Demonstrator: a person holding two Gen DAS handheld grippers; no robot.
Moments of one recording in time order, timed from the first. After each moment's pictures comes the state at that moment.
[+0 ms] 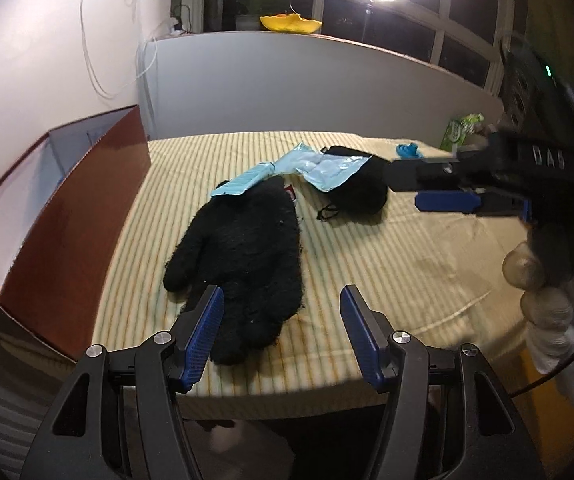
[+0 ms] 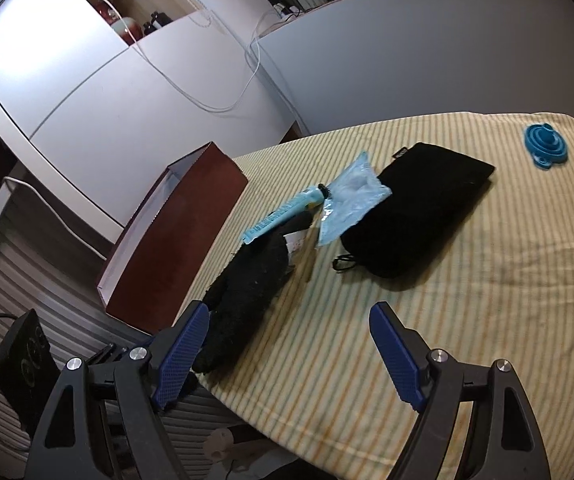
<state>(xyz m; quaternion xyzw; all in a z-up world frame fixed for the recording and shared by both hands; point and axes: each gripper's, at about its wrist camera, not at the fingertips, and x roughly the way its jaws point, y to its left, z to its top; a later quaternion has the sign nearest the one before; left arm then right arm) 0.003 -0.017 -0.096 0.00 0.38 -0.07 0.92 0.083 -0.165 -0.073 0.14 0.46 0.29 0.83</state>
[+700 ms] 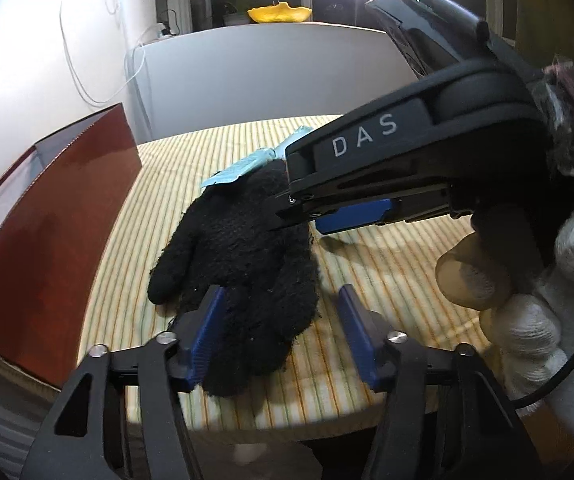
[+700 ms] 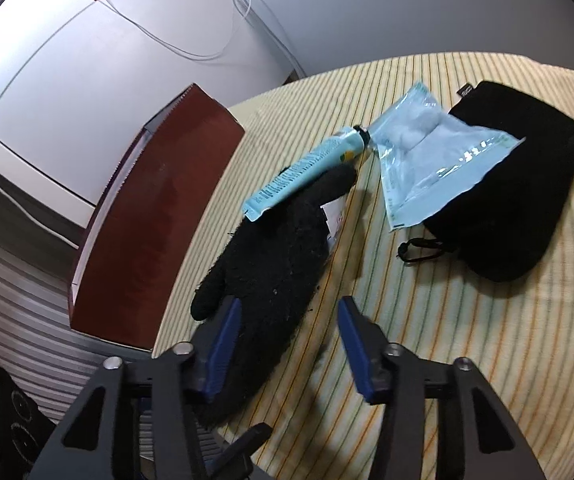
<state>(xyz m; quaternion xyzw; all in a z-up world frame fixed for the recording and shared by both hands) 0.025 -0.026 -0.130 0.05 0.38 -0.07 0.92 0.125 -0.086 -0.127 0.14 0.54 0.29 0.78</state>
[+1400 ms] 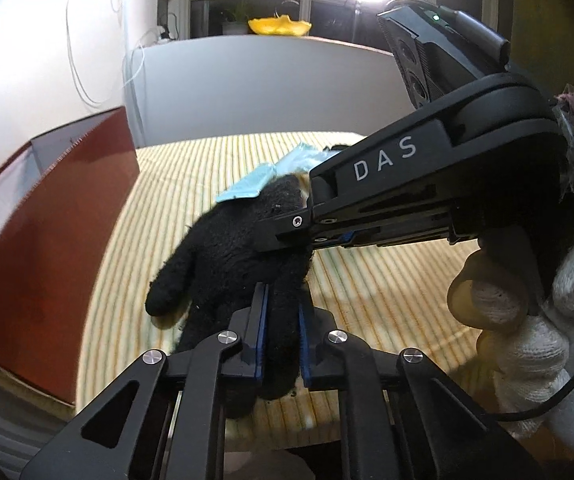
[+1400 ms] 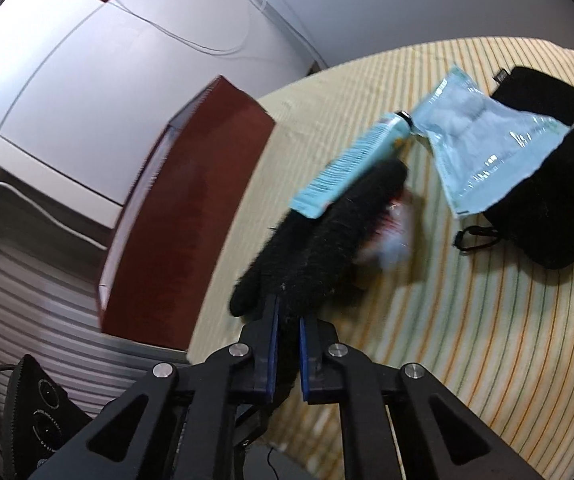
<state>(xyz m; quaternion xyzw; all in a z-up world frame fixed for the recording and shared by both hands) 0.019 -0.003 -0.112 0.01 0.35 -0.10 0.93 0.118 -0.068 -0.120 0.18 0.53 0.32 0.76</state>
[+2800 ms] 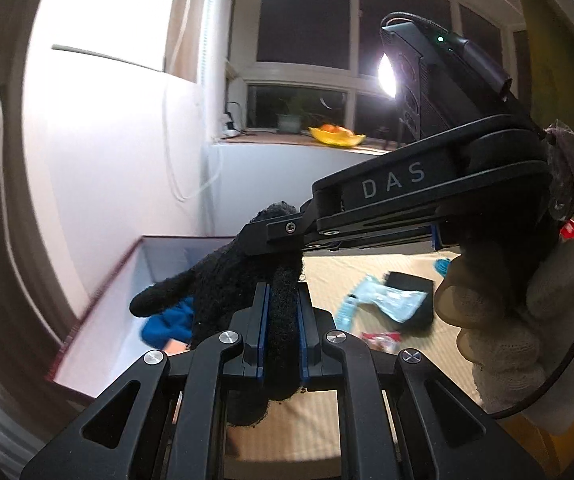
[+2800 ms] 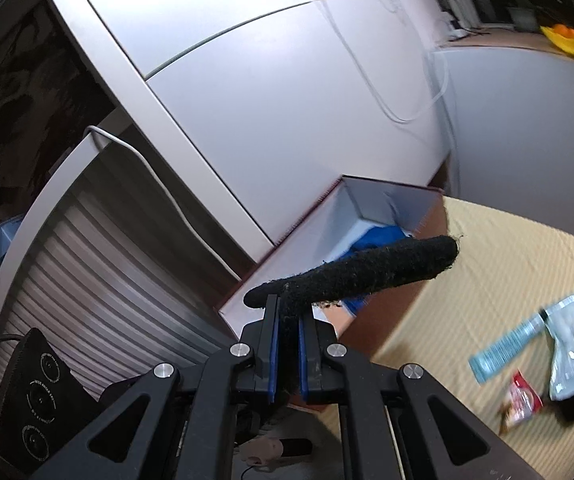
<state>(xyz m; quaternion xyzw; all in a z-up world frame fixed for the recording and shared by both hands) -0.033 0.106 0.004 -0.02 0.22 -0.03 0.98 0.095 0.056 0.044 0.07 0.42 0.46 0.78</state>
